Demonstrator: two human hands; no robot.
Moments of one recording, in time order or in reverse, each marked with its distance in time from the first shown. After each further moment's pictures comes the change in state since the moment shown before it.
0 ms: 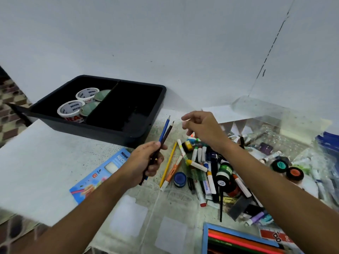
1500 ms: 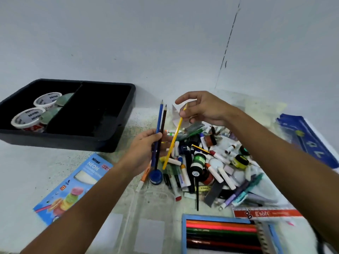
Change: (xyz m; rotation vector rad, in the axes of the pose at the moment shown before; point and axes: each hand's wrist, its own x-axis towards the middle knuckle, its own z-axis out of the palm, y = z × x) left_hand 0.032 0.008 0.073 -0.077 -0.021 0.056; right_hand -0.004 -0.019 -0.095 0.232 -0.243 0.213
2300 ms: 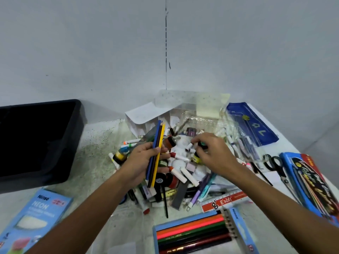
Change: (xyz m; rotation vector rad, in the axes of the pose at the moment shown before) left_hand 0.019 -0.029 0.076 0.077 -0.280 -0.192; right_hand -0.138 0.108 -0.024 -0.814 0.665 -0.123
